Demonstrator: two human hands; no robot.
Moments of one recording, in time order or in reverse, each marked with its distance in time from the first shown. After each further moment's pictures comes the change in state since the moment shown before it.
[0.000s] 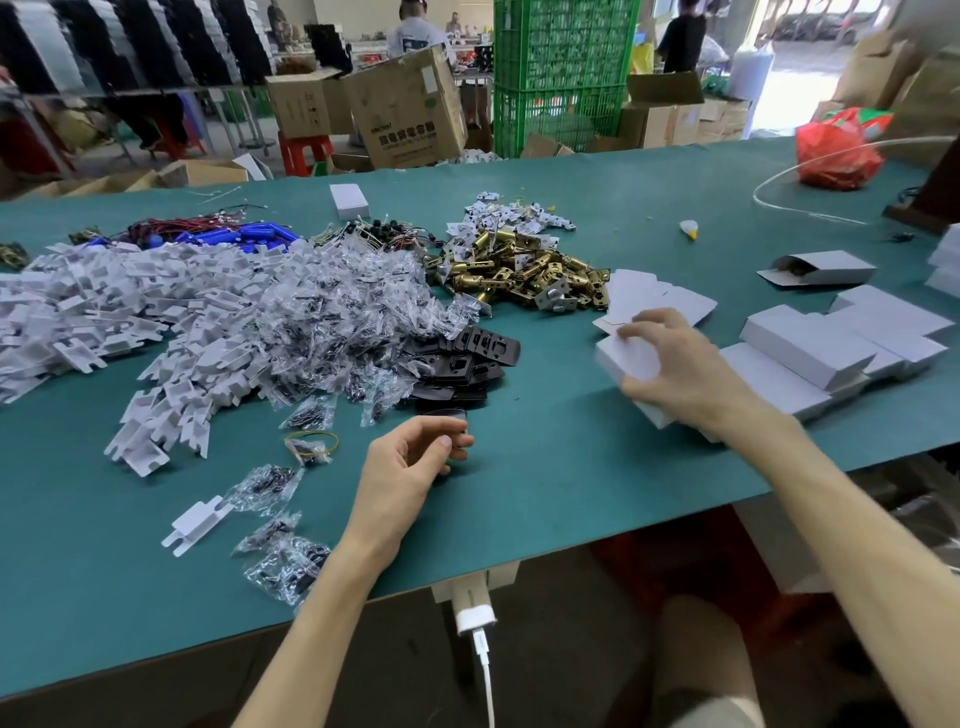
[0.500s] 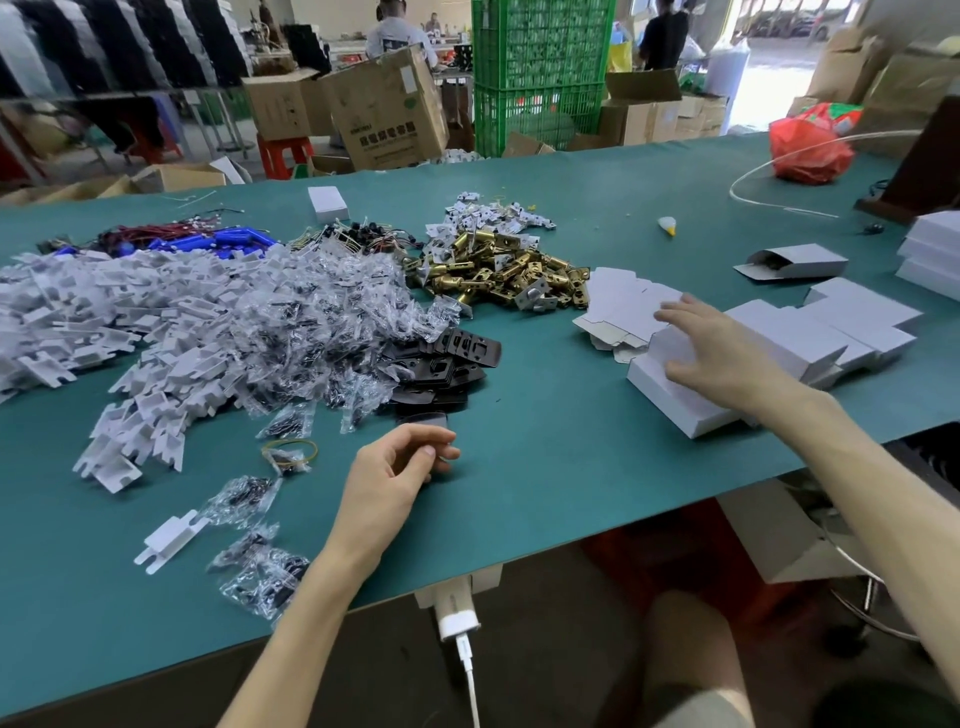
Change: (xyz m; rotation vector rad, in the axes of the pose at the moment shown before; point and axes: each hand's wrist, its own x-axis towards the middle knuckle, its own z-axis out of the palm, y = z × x) left_hand -0.001 0.002 0.004 0.065 -0.038 0.002; right_hand 0.010 0.059 -0.023 -0.054 -0.008 0.019
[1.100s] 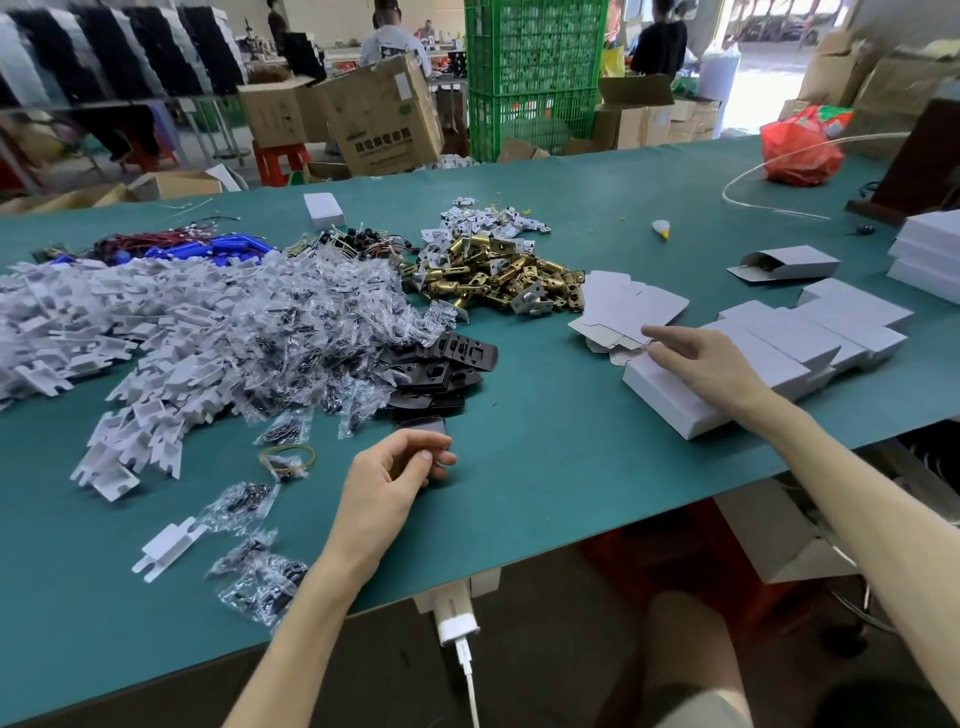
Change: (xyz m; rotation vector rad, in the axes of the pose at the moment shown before) left_hand -0.001 0.001 -0.002 -0.008 -0.004 -0.004; right_hand 0.000 0.015 0.019 0.474 0.044 0.147
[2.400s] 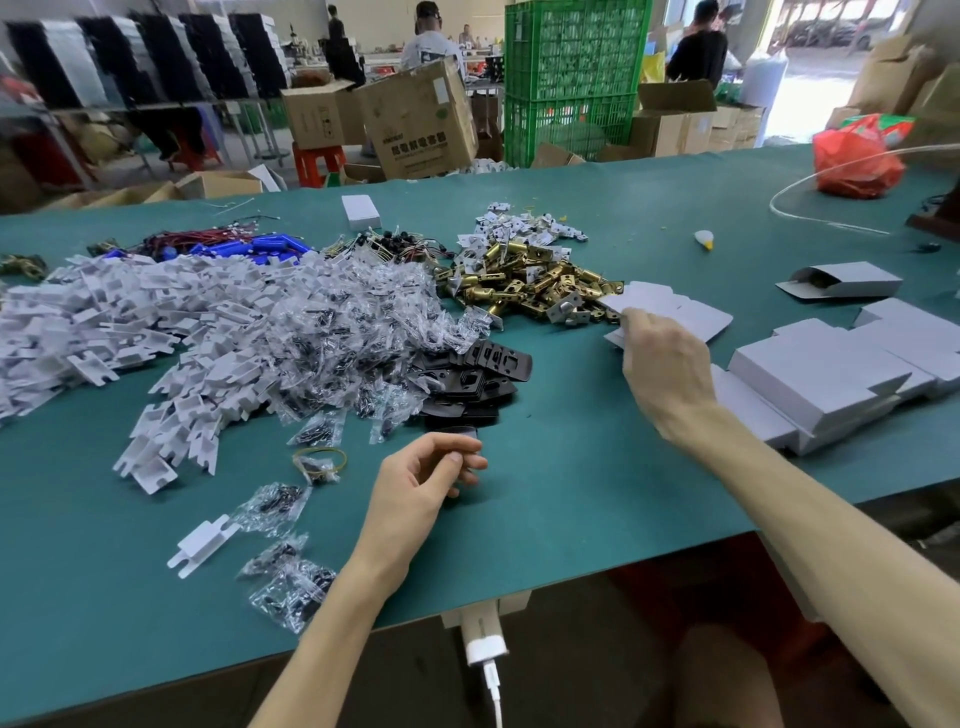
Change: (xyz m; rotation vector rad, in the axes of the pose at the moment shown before) left_hand 0.006 -0.005 -0.001 -0.073 0.033 -0.019; right_hand 0.018 -0.075 0.077 -0.708 0.431 -0.345
